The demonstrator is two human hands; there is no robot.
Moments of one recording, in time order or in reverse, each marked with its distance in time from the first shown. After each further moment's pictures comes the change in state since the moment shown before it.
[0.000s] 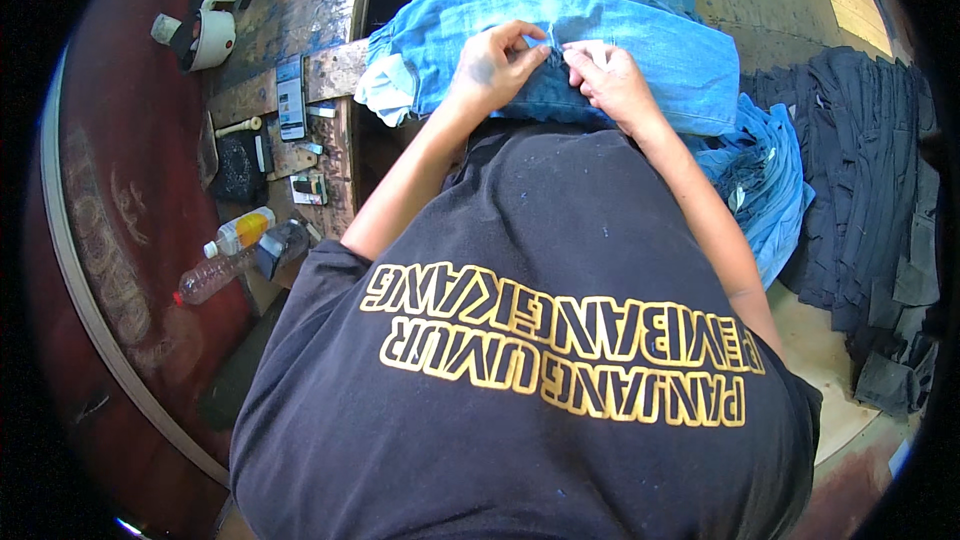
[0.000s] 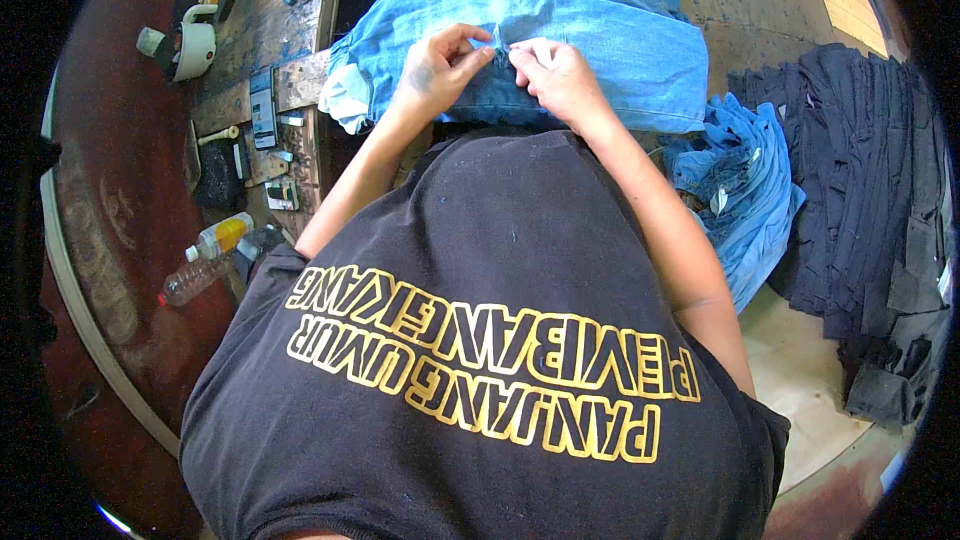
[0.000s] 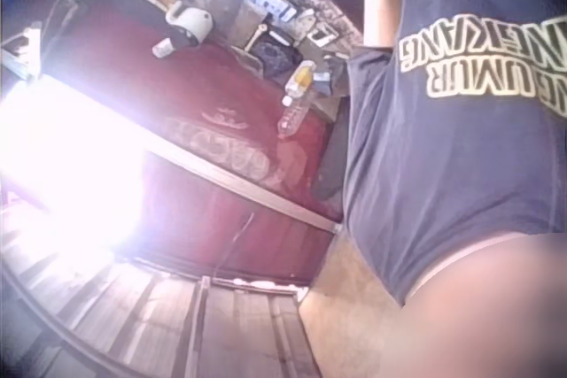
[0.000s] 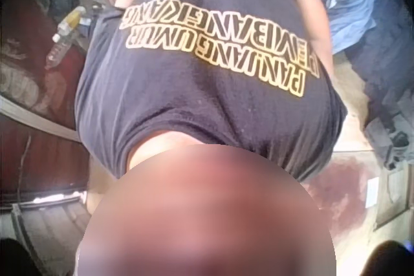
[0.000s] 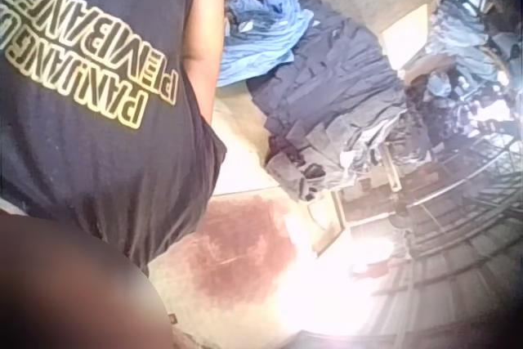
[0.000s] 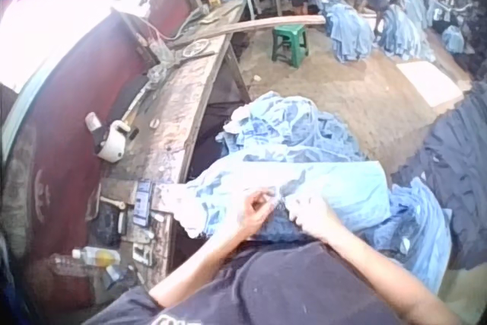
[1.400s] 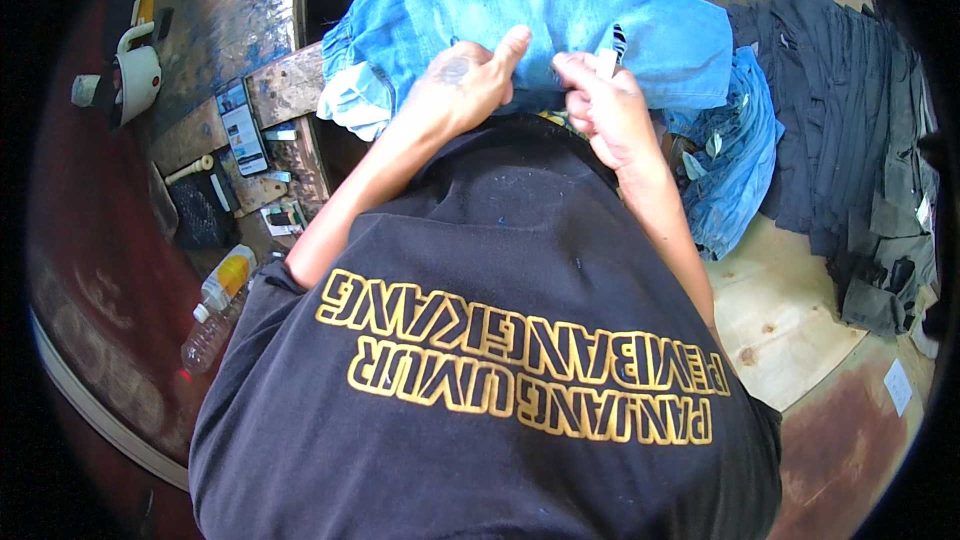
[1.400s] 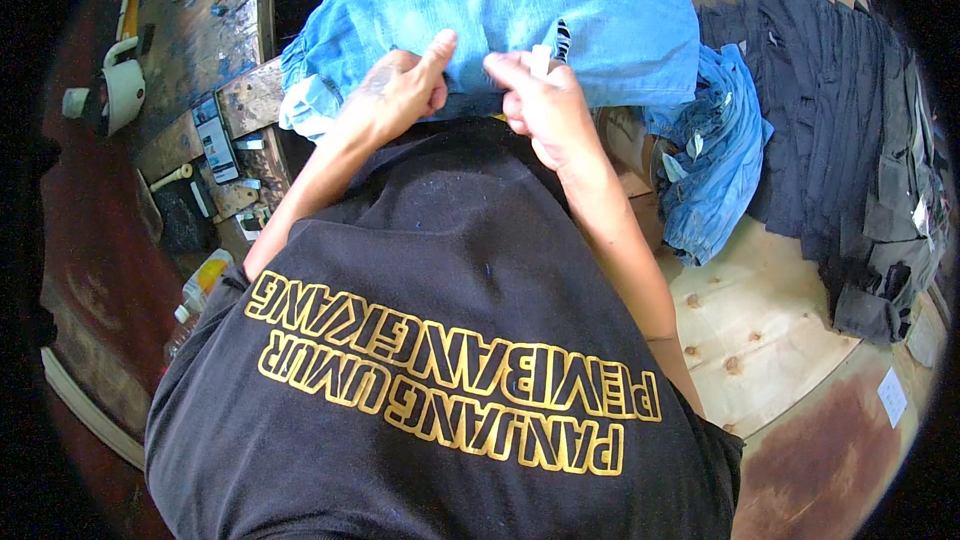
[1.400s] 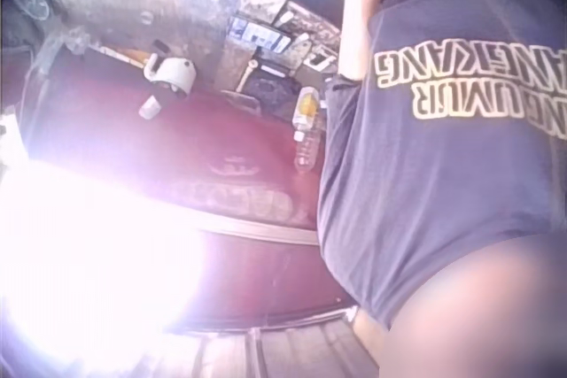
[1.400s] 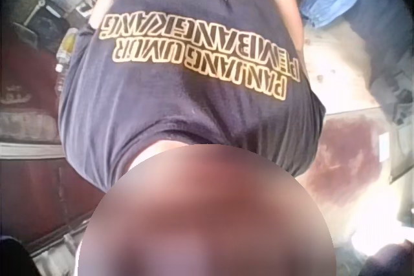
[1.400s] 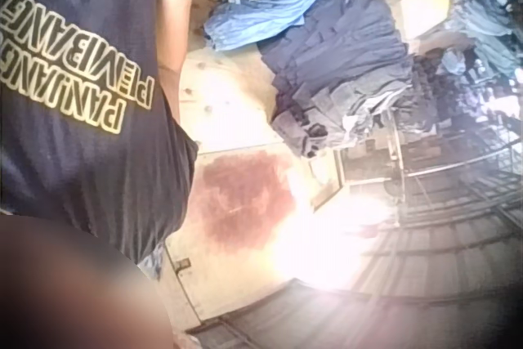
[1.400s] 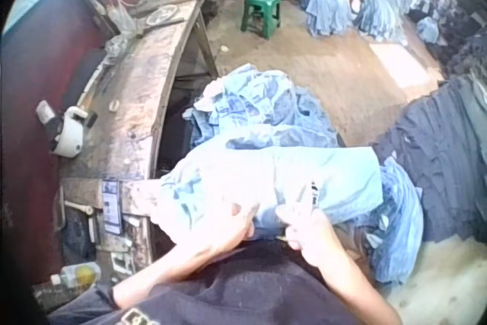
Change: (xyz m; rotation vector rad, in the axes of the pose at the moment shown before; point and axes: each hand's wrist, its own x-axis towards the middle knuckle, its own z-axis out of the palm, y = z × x) left_hand 0.015 0.056 -0.045 0.150 -0.449 -0.606; right_hand -0.036 -0.047 0.030 0.462 0.244 0.424
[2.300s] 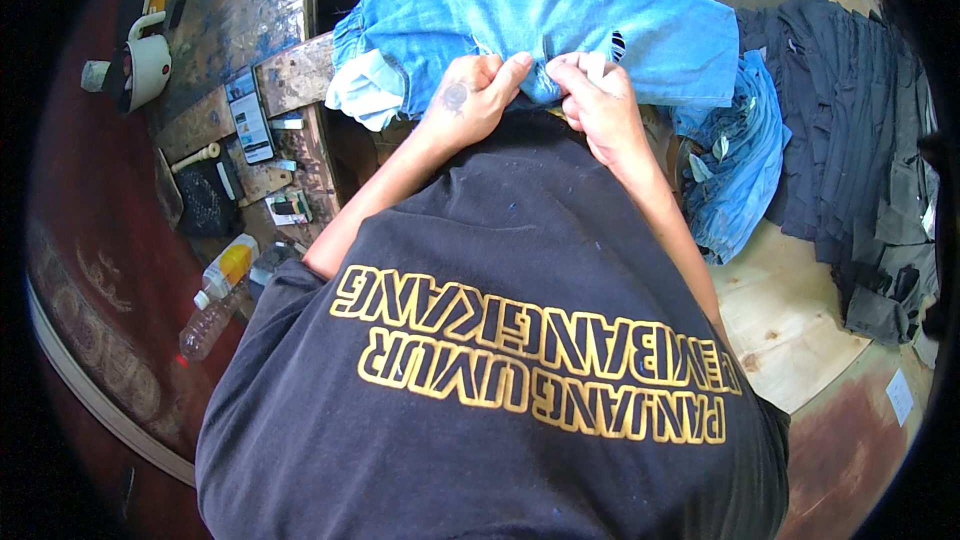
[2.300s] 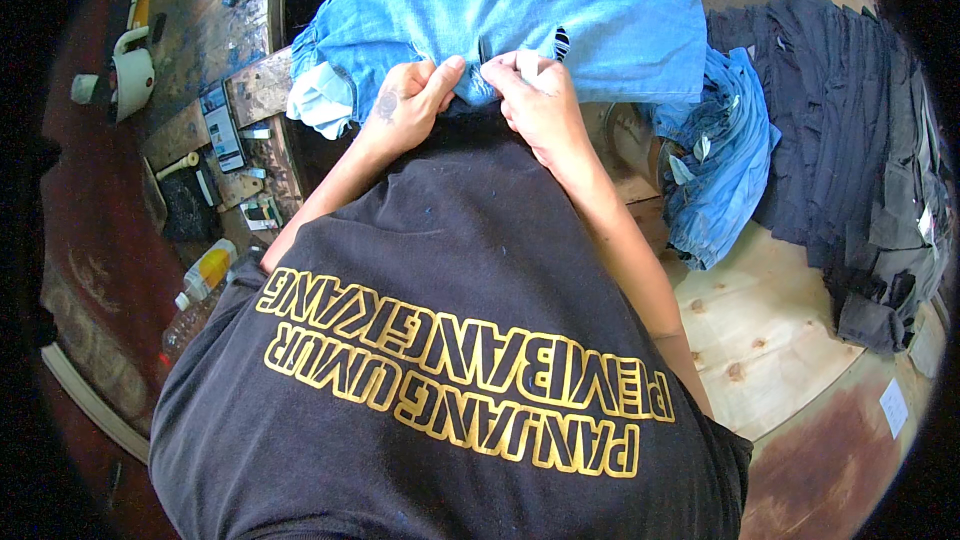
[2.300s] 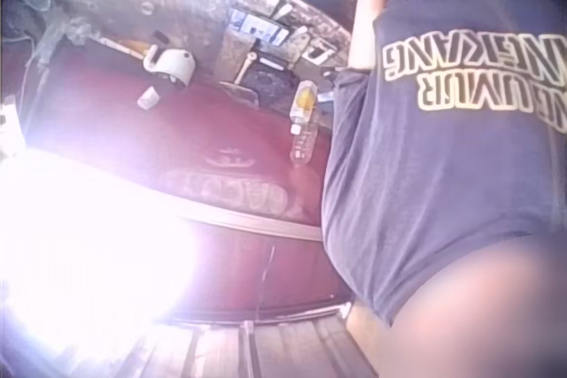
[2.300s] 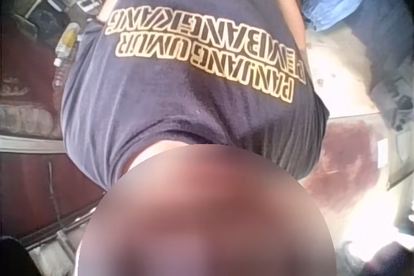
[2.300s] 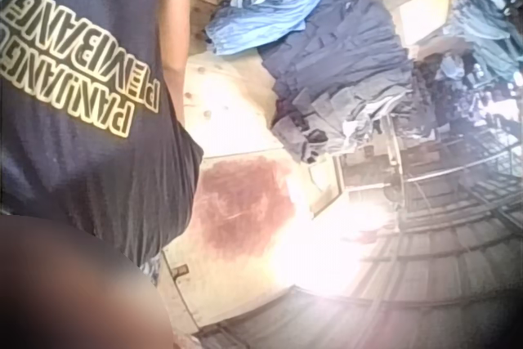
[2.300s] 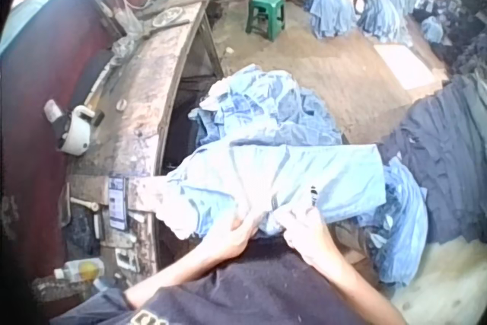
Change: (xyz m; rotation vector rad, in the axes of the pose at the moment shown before) left_hand -0.001 -0.065 0.041 -0.319 0.131 0.433; right_hand -0.004 0.032 0.015 -0.130 -0.014 -0.187
